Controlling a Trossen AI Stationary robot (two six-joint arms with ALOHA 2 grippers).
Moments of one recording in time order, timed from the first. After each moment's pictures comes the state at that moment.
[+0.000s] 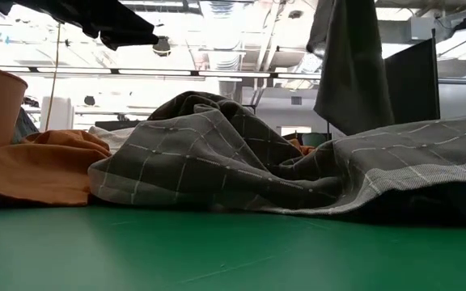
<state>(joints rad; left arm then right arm) -0.12 0.77 0.58 0.00 -0.36 0.09 -1.09 1.76 2.36 0.78 -0.13 0.10</state>
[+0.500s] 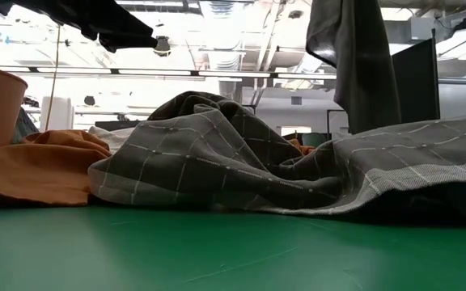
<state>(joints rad) -0.12 0.77 0.58 -0.02 -0.36 0.07 -0.89 1.63 2.36 0.28 -0.17 -0.28</state>
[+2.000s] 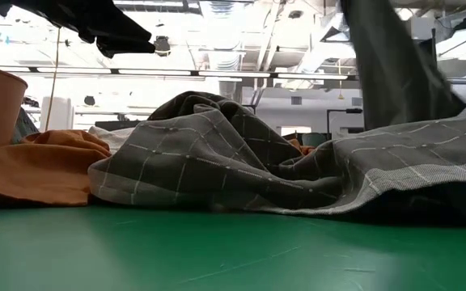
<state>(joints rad) -0.12 0.77 0.58 -0.05 -0.35 -0.01 -0.39 1.50 2.33 -0.55 0.92 -0.96</state>
